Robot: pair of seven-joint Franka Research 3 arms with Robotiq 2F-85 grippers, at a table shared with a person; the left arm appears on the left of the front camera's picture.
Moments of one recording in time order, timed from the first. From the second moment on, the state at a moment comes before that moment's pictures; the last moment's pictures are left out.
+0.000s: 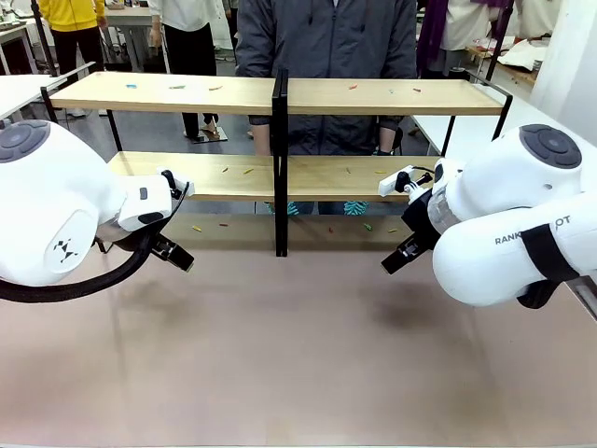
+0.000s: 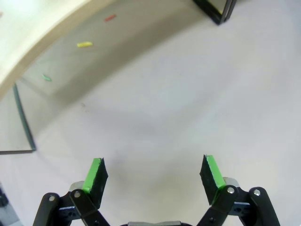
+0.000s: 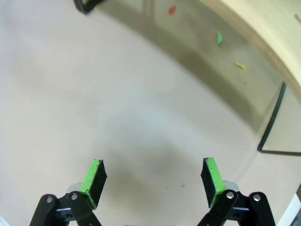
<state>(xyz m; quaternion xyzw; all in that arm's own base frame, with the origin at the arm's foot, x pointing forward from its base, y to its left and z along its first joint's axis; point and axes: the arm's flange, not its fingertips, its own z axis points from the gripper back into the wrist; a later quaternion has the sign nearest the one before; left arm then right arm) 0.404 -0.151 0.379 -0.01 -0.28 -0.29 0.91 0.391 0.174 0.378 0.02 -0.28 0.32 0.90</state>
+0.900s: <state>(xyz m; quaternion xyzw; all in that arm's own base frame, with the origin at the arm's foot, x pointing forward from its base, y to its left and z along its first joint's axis) 0.260 -0.104 0.630 -0.05 -0.46 -0.36 0.81 0.254 0.146 0.624 0.03 -0.48 0.33 0.81</state>
